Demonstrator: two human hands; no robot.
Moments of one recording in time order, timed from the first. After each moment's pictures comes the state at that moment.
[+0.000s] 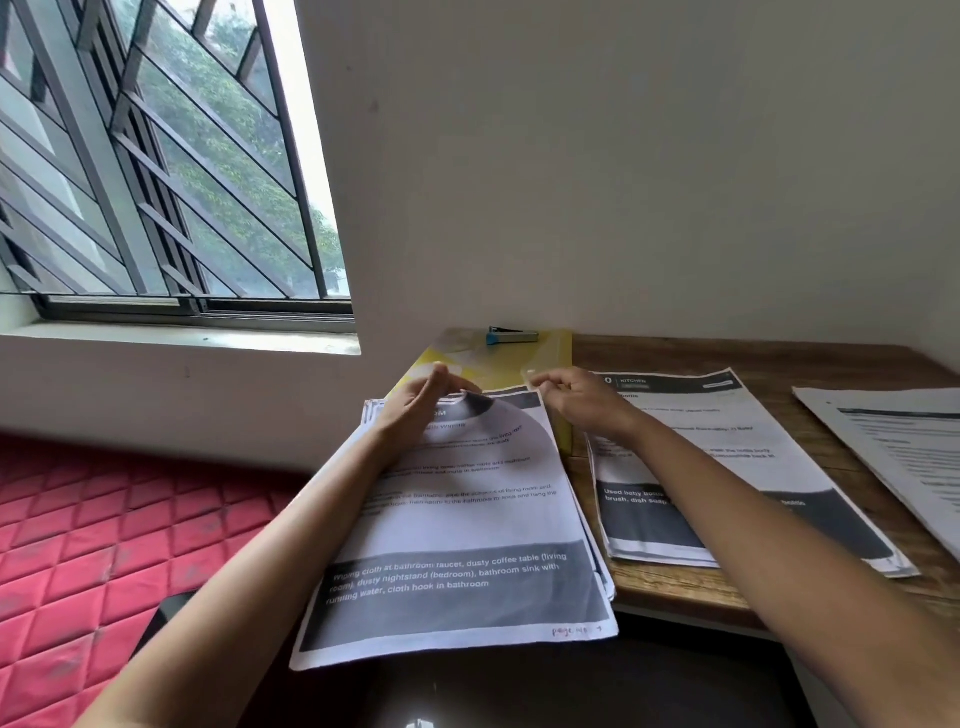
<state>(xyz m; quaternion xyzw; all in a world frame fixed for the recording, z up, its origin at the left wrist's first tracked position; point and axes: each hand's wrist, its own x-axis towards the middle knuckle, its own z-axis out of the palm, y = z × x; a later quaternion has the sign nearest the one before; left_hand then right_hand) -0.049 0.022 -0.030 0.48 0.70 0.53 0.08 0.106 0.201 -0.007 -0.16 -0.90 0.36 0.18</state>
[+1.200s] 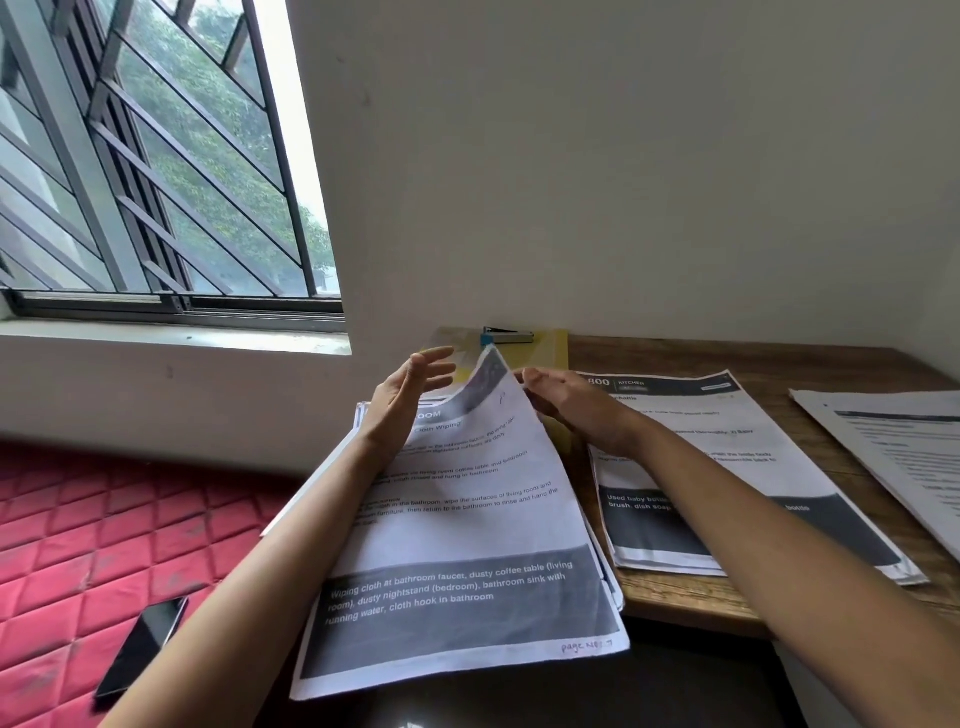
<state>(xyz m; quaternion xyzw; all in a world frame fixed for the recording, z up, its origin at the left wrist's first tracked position) -0.056 0.026 -0.034 0.46 0.62 0.64 0.06 0.108 0.191 -0.004 -0.04 -0.82 0.56 0.11</state>
